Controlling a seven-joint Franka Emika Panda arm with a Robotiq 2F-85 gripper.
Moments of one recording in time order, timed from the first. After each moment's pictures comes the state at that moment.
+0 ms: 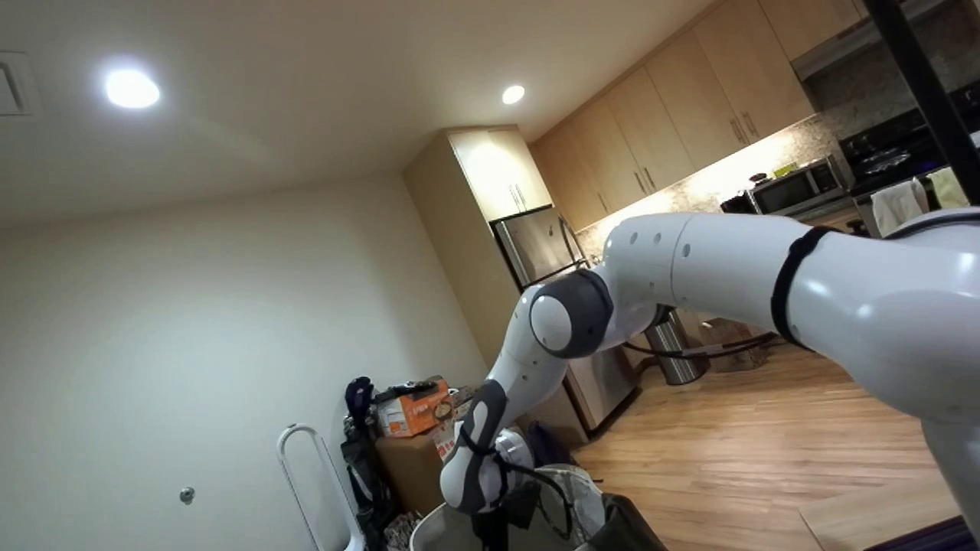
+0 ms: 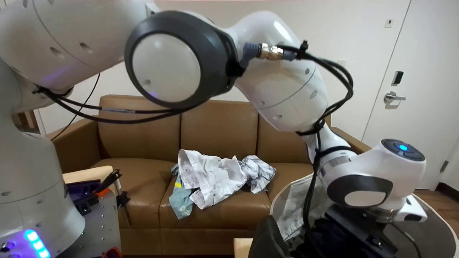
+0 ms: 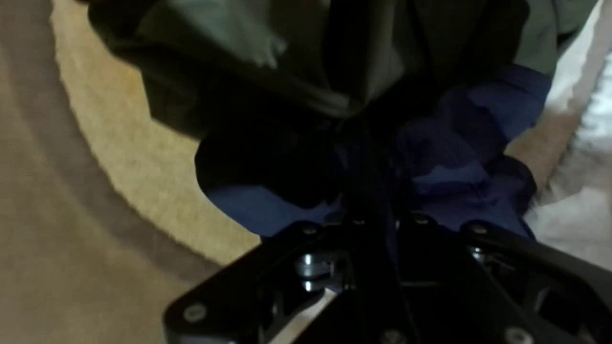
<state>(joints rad) -0.66 1.11 0.20 -1.28 0.03 2.54 -0.61</state>
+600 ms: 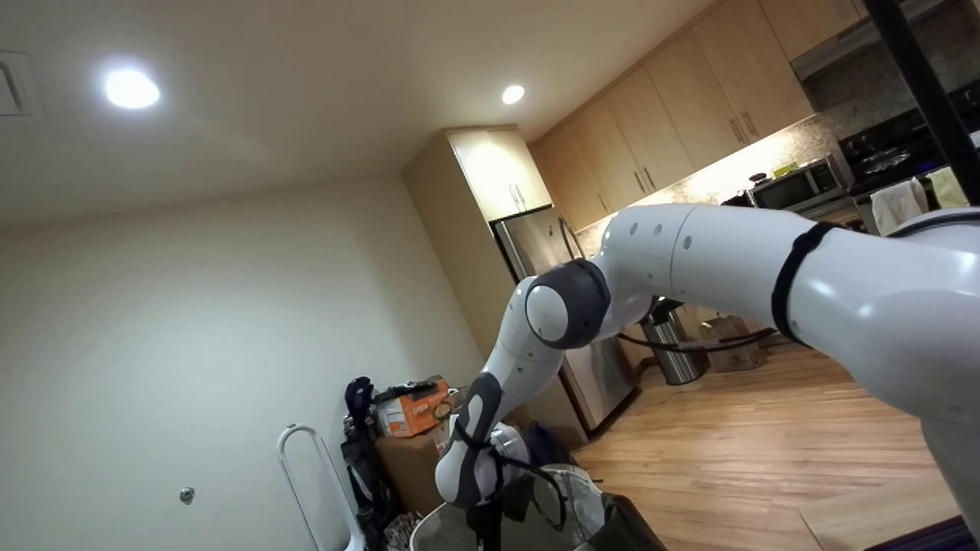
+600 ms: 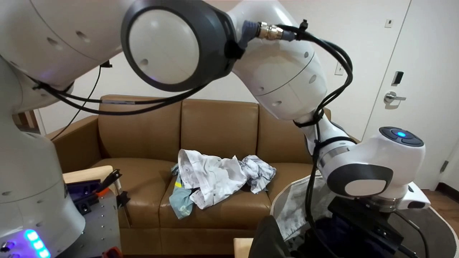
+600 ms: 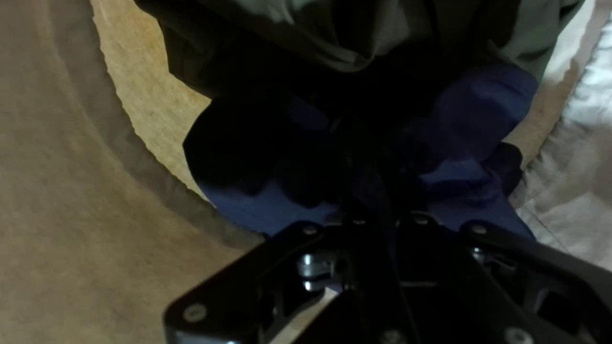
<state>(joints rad) -0.64 1.06 0.19 -1.32 0.04 2.58 -0.64</state>
